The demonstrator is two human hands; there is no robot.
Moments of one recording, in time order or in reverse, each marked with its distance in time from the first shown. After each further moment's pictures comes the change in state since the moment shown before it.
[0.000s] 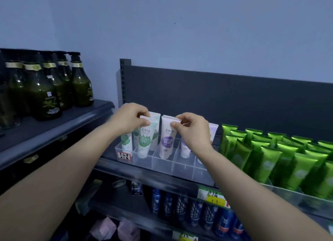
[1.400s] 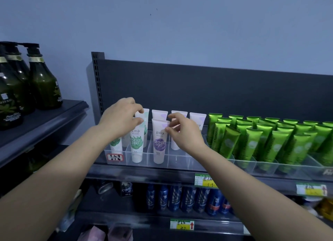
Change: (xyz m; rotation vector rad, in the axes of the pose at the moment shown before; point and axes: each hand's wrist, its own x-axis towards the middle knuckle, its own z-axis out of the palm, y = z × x) left_hand 0.013 -0.022 0.010 0.316 0.001 0.242; right_hand -0.019 0.009 0.016 -0.361 -0.046 -0.032
